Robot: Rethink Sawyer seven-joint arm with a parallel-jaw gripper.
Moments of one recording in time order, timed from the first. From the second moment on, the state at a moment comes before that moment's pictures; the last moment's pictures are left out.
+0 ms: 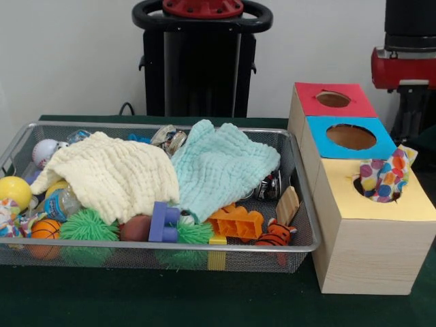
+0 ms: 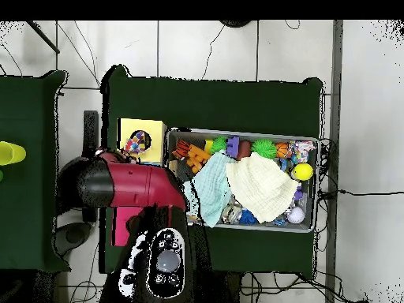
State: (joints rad) arm 0.14 -0.70 -0.06 1.65 0.25 0.43 1.91
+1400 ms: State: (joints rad) arm 0.14 -0.63 -0.05 1.70 0.31 0.43 1.91
